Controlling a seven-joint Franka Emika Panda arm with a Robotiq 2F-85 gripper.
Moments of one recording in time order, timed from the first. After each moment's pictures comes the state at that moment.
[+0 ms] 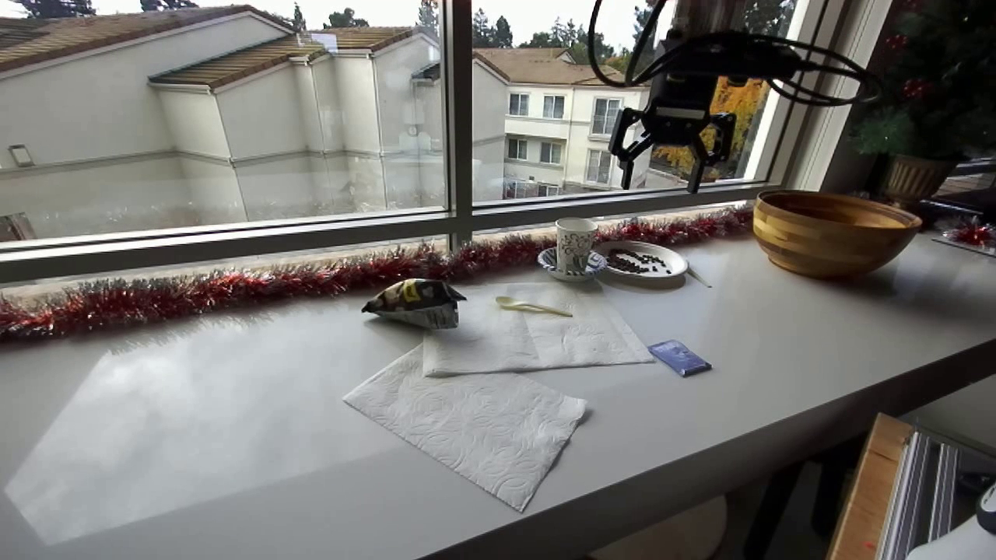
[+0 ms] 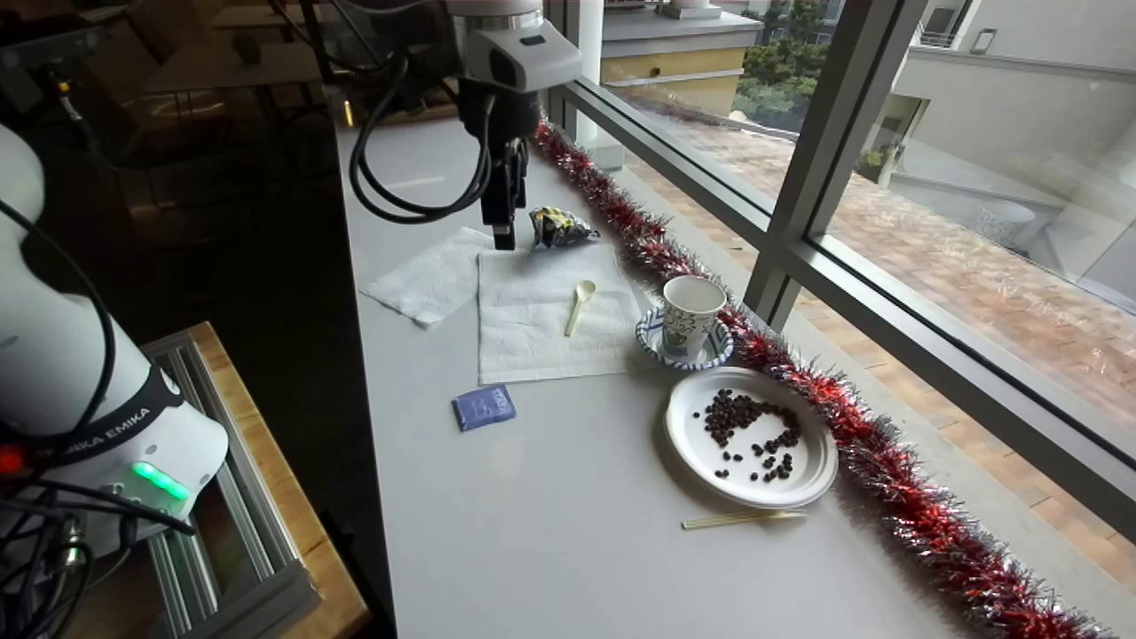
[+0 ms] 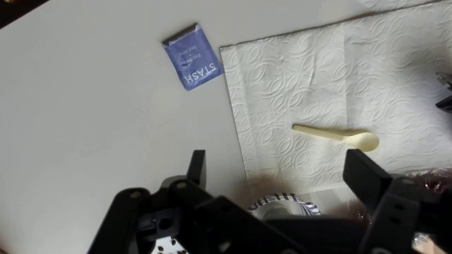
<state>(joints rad) -0.29 -0.26 -0.06 -2.46 -0.03 2.25 0.49</state>
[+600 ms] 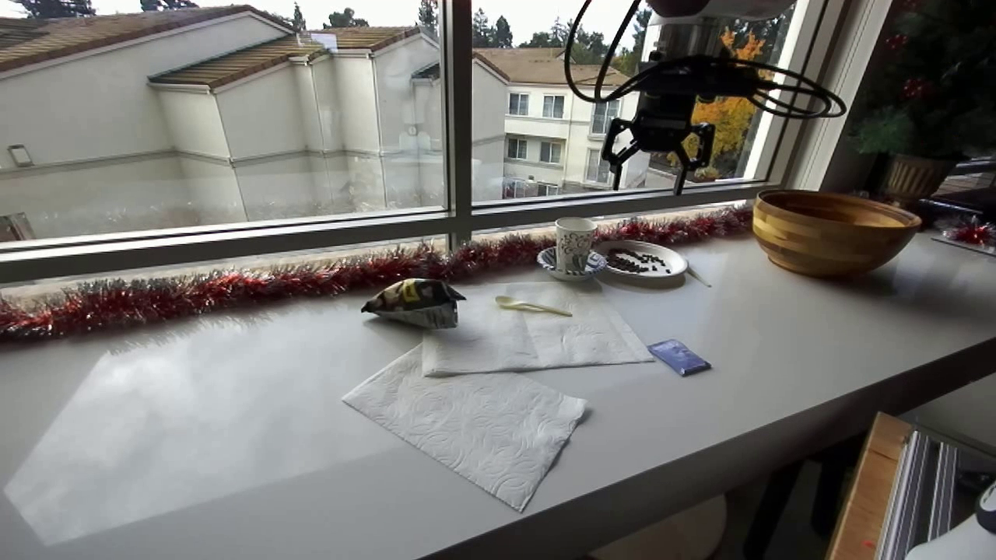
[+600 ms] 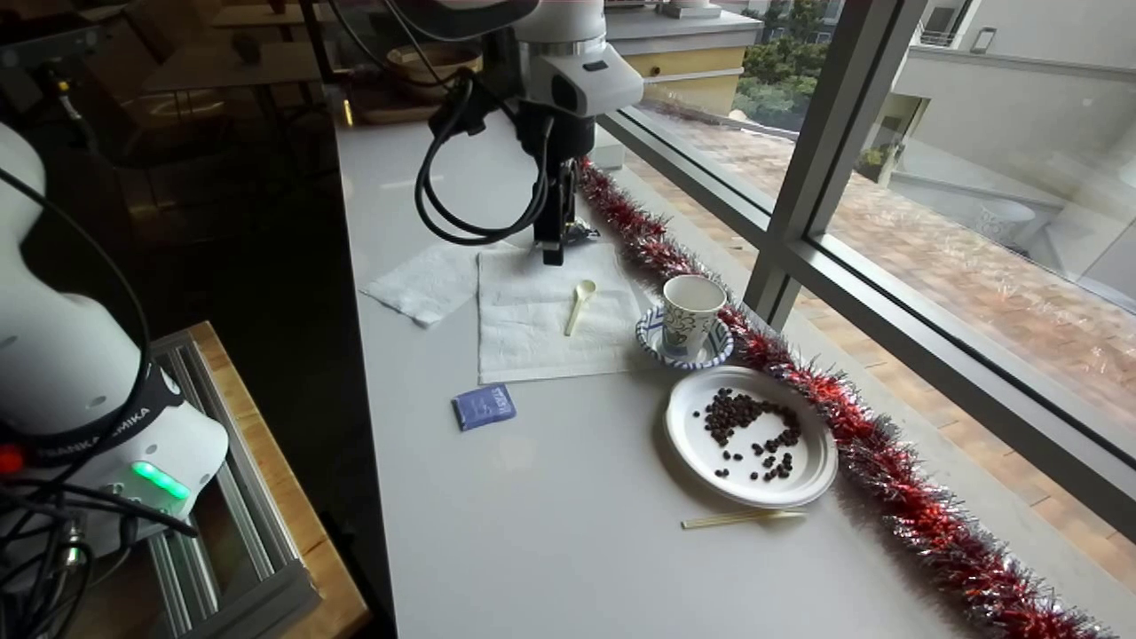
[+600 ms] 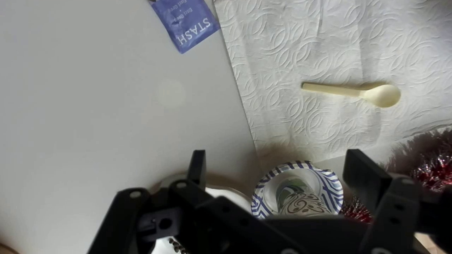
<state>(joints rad) -0.30 -0.09 -0.10 -2.33 -0.03 2.30 0.53</state>
